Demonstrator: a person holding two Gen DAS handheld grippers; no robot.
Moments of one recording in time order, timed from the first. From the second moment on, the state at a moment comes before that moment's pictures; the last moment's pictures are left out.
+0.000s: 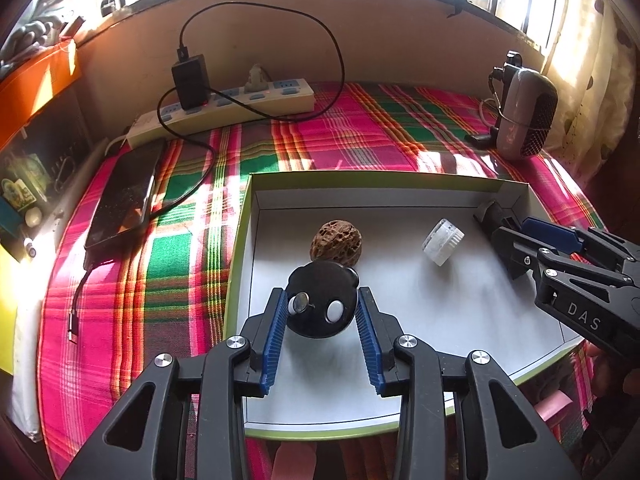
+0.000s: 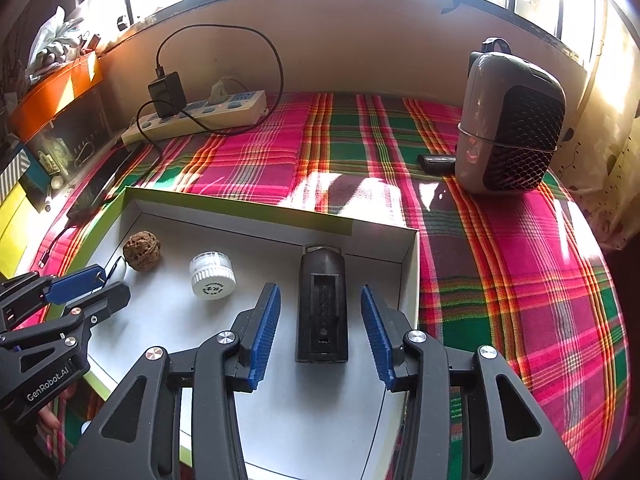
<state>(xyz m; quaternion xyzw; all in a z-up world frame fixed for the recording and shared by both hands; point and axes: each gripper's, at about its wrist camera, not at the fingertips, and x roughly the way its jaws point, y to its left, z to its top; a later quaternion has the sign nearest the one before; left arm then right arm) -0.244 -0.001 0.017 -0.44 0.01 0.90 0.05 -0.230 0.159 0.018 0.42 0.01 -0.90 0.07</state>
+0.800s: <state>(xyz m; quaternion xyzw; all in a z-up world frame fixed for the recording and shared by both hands) -0.183 -0.014 0.047 -0.40 0.00 0.91 0.05 -0.176 0.164 0.048 0.39 0.00 -0.92 0.07</state>
